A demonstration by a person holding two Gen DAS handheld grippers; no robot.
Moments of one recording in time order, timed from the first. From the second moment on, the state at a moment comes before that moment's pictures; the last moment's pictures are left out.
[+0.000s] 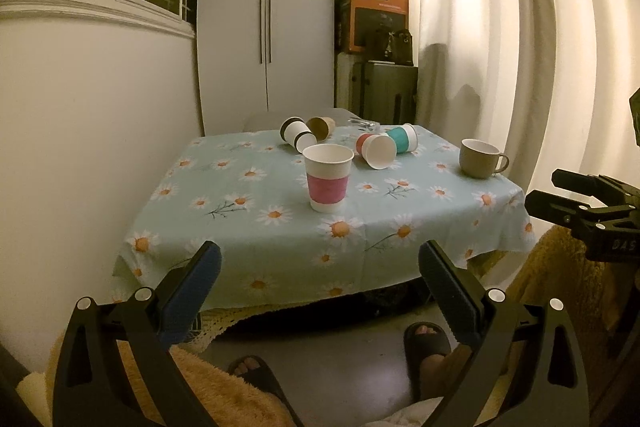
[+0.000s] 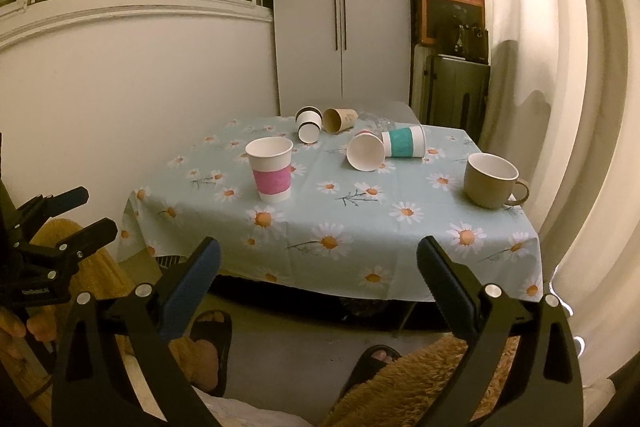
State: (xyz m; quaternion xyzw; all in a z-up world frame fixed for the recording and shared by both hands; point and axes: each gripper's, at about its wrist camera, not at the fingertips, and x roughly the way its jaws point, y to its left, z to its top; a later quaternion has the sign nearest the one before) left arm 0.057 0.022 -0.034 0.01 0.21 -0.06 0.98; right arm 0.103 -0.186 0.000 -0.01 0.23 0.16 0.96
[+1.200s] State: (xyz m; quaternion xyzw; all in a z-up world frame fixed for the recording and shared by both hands) left arm 0.057 0.019 -0.037 0.02 0.22 -0.06 0.97; right arm 0.105 -0.192 -0.003 -0.01 0.23 0.16 0.96
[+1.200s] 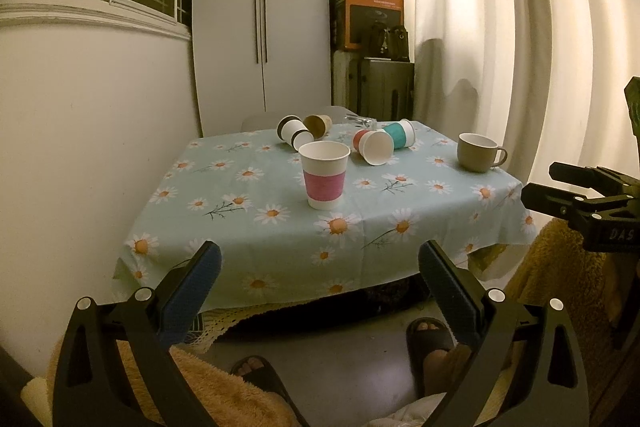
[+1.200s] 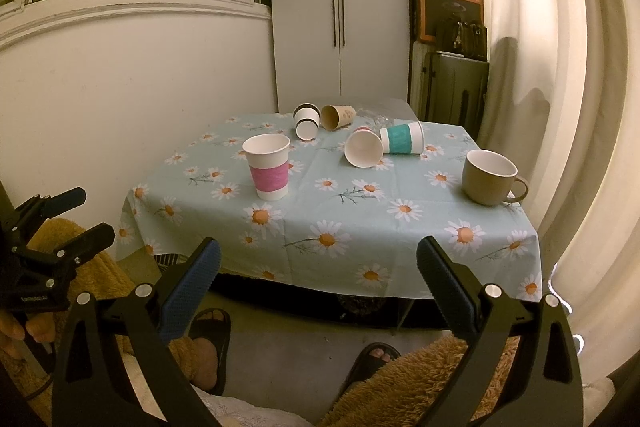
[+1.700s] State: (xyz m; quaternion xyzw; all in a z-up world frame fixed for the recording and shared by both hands) left arm 0.056 0.019 -0.039 0.02 0.22 -0.06 0.97; right arm 0.106 -0.195 -0.004 -0.01 0.24 0.16 0.96
